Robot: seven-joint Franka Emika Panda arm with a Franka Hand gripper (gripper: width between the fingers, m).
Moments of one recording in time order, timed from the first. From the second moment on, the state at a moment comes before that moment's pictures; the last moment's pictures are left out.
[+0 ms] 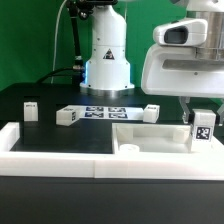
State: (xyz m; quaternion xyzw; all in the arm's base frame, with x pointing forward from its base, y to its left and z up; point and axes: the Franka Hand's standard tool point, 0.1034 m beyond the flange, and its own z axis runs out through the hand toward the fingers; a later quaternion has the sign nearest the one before) arm 0.624 0.114 0.075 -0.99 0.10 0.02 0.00
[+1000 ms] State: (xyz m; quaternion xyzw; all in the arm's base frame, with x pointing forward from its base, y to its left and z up) arm 0.624 0.122 0.073 -0.87 0.50 0.00 0.02
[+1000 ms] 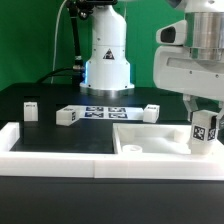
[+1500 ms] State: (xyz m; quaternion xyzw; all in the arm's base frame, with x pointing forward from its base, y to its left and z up) arm 0.622 0.123 0.073 -0.74 0.67 0.00 0.05
